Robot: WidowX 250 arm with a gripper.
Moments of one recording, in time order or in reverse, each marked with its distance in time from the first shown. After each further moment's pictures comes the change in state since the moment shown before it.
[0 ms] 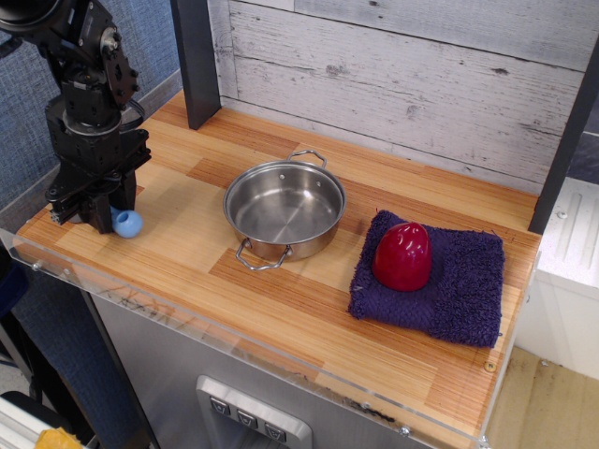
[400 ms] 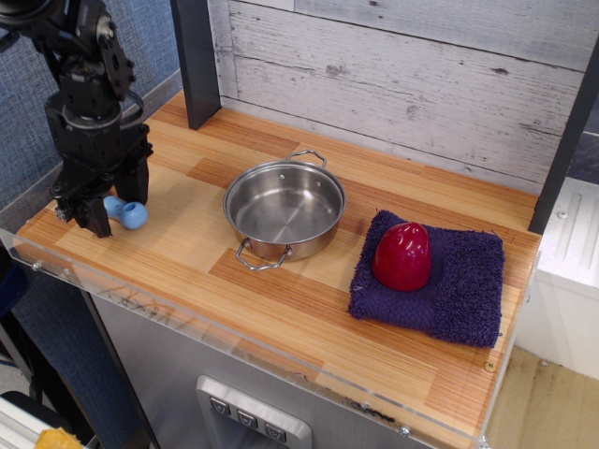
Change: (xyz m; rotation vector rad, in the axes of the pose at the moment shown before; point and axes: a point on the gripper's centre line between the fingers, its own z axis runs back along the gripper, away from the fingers) arm 0.001 -0.005 0.002 -0.013 0.030 0.026
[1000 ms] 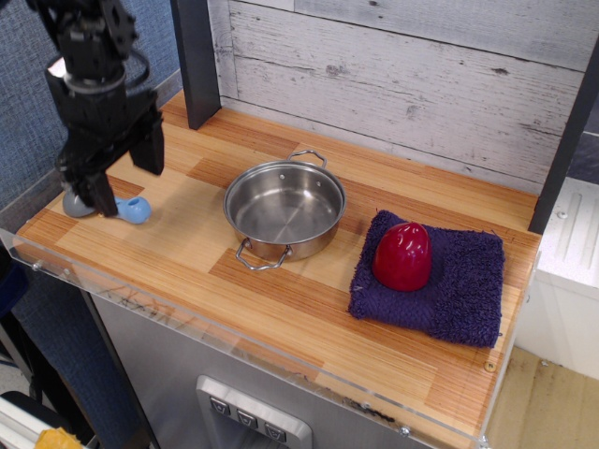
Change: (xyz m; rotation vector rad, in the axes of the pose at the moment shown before) arm -0.009 -0.004 0.029 -0.041 0.045 0.036
